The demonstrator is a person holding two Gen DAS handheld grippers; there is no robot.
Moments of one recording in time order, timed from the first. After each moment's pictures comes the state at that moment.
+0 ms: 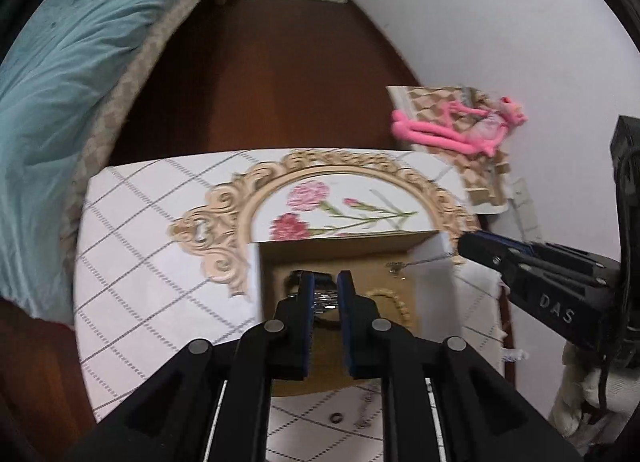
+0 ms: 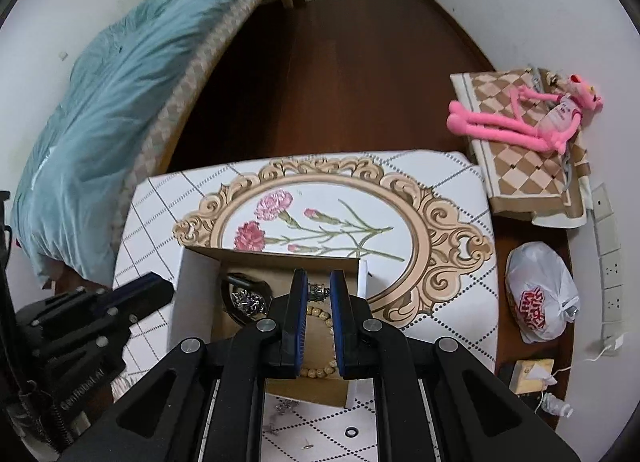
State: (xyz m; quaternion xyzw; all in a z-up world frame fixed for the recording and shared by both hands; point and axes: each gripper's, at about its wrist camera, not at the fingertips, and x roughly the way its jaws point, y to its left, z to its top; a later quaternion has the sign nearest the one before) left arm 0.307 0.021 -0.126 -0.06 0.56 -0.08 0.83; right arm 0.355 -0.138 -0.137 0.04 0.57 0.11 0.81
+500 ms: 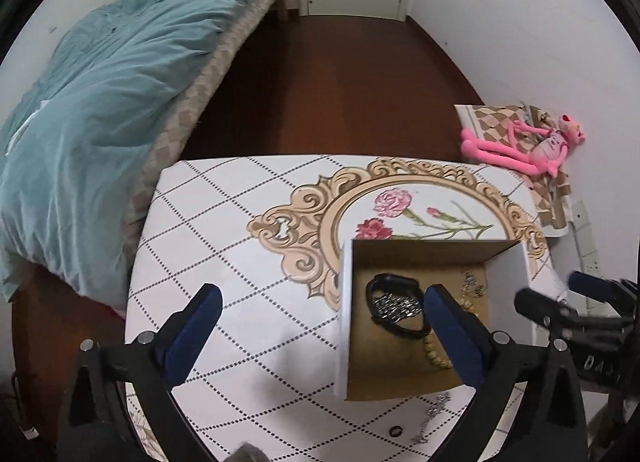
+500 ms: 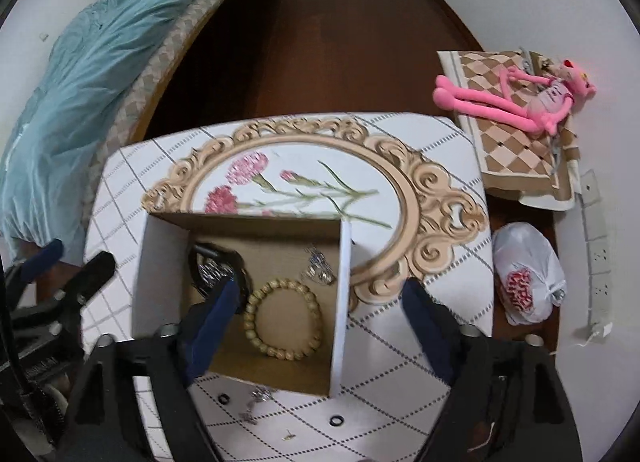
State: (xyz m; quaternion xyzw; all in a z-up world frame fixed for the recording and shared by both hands) left arm 0.289 0.049 -0.139 -0.02 0.52 0.03 0.85; right arm 0.341 -0.139 -0.166 0.01 0.60 0.07 0.79
